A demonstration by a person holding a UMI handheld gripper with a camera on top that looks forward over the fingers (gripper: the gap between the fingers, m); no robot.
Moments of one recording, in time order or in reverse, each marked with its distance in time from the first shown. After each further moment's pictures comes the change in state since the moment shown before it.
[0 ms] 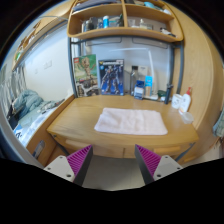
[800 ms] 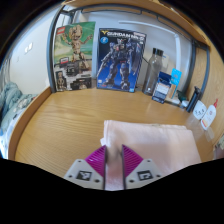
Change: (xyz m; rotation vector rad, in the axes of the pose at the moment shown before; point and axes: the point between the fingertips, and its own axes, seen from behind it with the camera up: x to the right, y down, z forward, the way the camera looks) arm -0.043 -0.058 0.298 -0.115 0.164 -0.037
